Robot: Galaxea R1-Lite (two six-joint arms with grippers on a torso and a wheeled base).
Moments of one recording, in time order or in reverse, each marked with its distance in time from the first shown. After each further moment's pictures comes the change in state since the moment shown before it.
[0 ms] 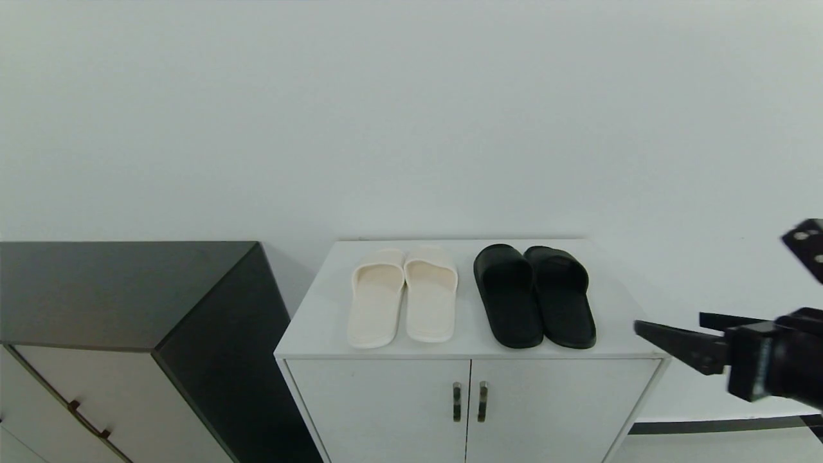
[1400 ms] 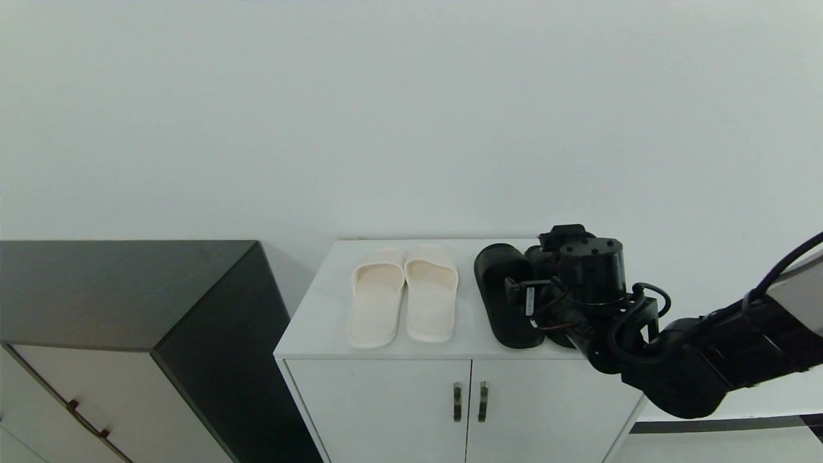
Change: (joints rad) left arm 0.000 0.000 0.000 0.000 0.000 0.000; right arm 0.036 0.813 -0.299 -0.576 -0.338 -0.106
